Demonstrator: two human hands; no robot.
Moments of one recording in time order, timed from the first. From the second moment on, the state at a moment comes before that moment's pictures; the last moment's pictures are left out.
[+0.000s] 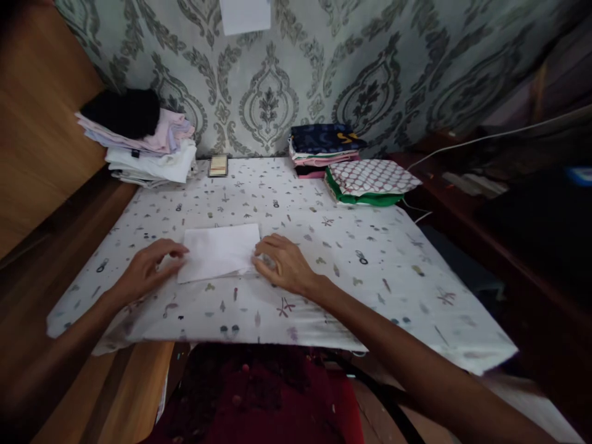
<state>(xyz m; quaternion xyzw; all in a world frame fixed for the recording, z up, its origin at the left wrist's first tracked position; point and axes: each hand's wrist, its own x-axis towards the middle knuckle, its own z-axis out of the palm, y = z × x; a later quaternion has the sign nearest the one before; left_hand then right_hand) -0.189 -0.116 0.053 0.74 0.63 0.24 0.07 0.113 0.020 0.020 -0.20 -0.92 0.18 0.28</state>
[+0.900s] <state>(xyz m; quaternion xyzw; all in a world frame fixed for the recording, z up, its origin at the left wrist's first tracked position) -0.131 -0.057 -0.001 0.76 0.64 0.05 -0.06 0.057 0.012 0.015 -0.35 -0.92 0.18 0.06</state>
